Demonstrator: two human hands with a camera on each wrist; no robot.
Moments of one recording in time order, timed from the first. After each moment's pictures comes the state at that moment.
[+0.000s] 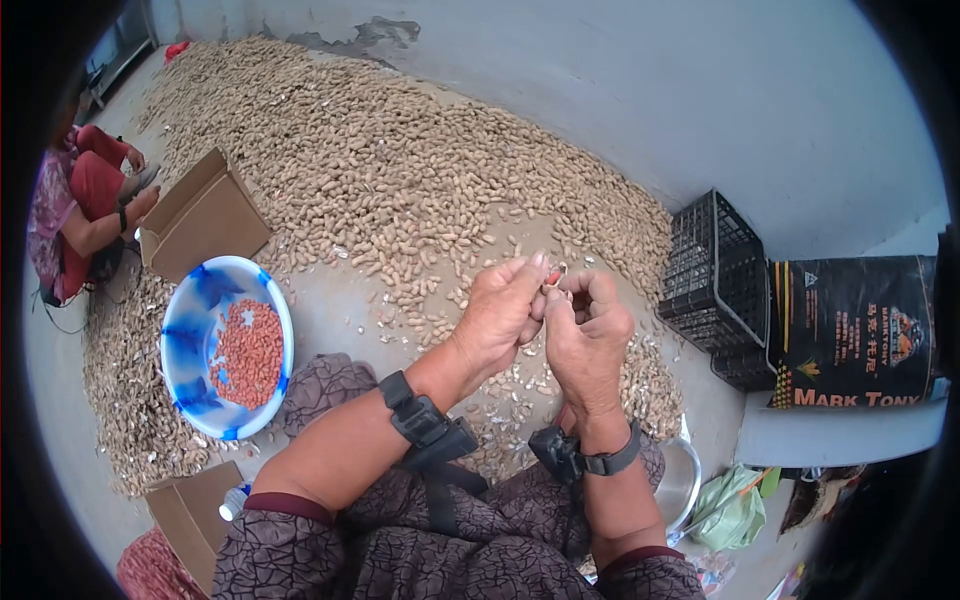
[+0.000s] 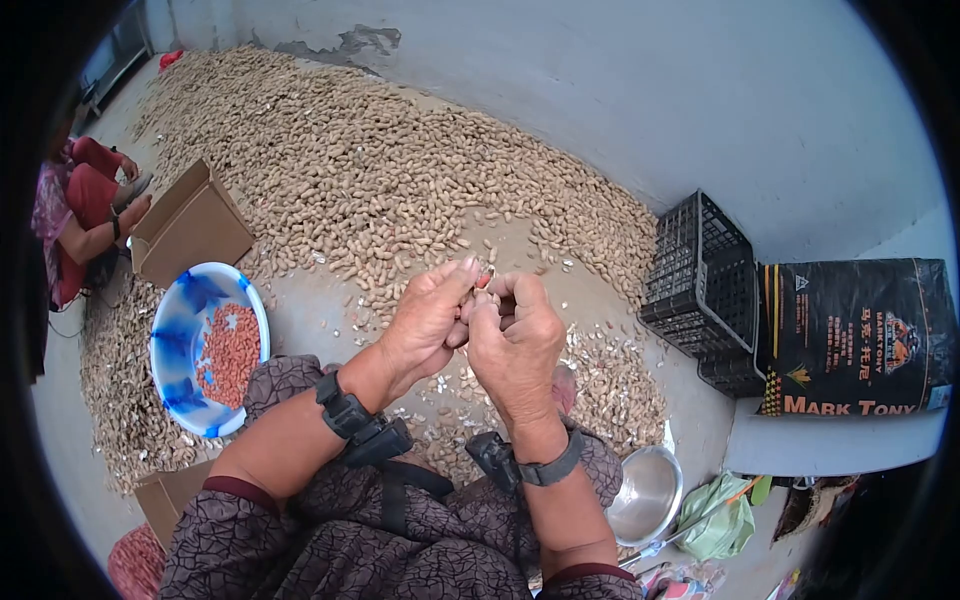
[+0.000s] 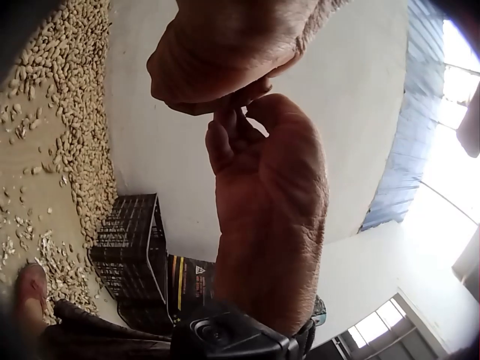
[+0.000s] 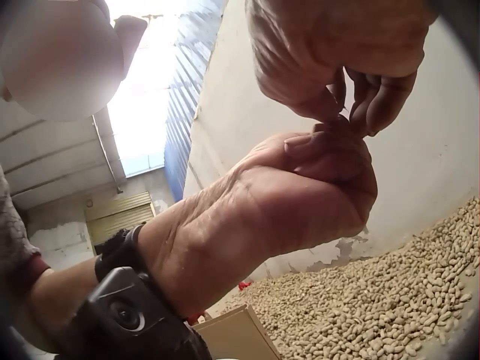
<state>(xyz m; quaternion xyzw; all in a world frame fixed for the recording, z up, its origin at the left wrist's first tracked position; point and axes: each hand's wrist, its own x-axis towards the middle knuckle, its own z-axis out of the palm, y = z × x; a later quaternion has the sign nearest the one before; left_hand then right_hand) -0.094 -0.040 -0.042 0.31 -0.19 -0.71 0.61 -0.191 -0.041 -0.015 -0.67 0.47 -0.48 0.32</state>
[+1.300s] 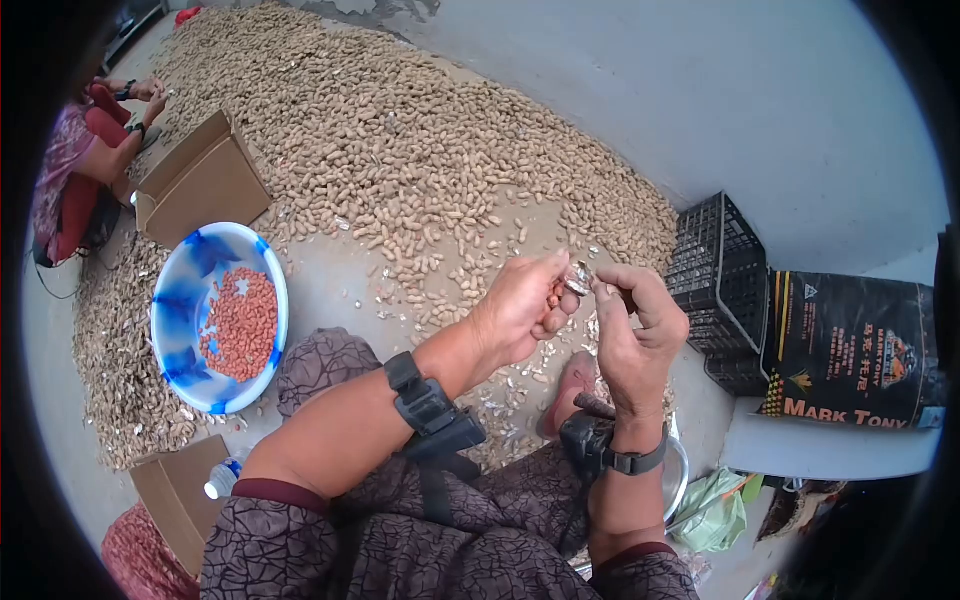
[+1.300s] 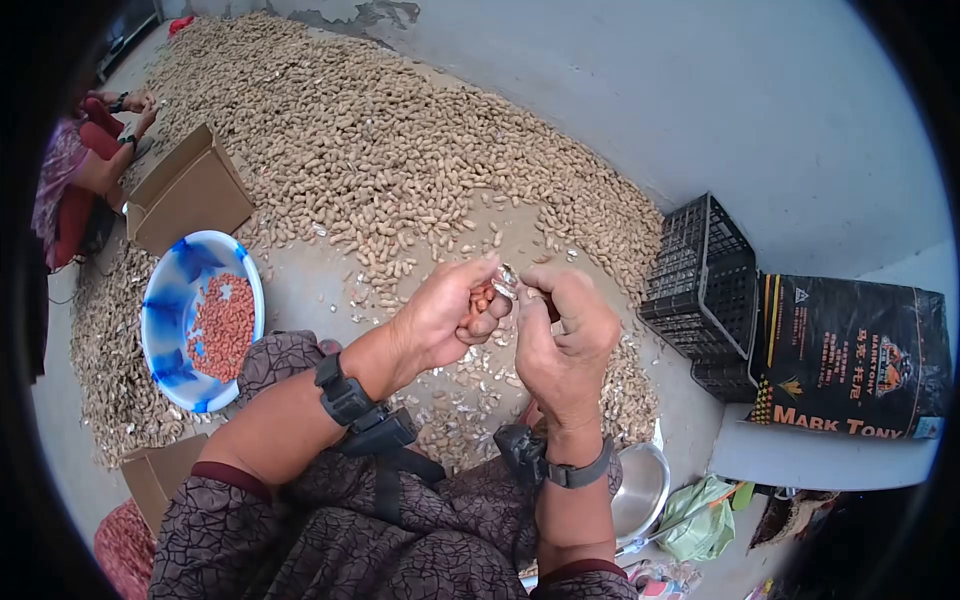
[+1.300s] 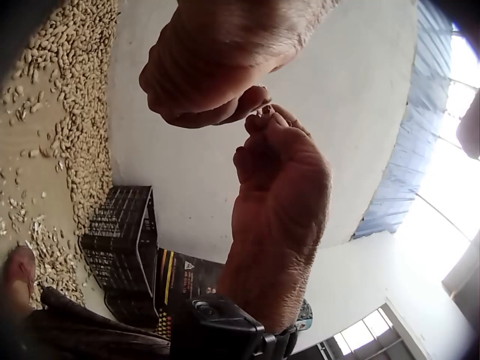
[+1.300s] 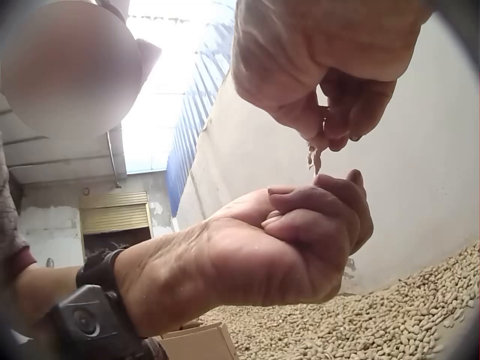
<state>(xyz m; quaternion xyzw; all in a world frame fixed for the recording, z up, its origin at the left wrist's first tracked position) -0.094 -0.042 -0.039 0.29 -0.12 -0.79 0.53 -0.213 -0.042 0.012 -0.77 0.40 -0.46 0.18</state>
